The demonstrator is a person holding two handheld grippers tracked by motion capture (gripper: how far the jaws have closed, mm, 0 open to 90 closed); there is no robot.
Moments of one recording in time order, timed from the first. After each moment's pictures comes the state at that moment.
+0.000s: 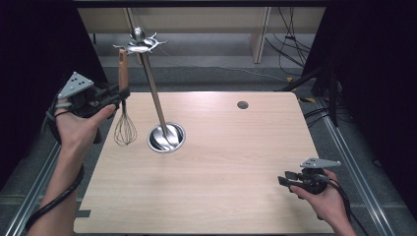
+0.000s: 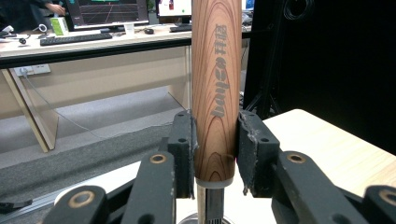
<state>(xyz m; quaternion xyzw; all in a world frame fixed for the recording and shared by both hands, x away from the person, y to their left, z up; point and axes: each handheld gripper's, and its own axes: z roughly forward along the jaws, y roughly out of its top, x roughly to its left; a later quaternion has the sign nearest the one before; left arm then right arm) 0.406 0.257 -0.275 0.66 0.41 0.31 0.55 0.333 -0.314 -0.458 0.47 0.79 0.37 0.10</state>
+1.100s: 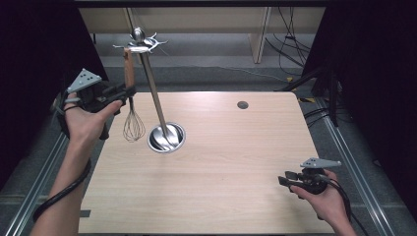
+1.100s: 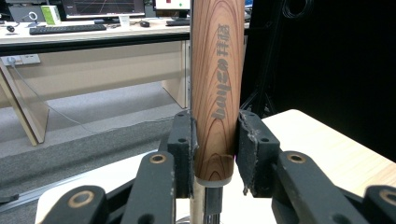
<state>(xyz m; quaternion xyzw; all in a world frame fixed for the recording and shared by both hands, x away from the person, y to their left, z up) 0.423 0.248 -0.279 0.66 0.42 0.29 0.55 0.334 -0.316 -0.459 0.47 0.79 0.38 0.11</state>
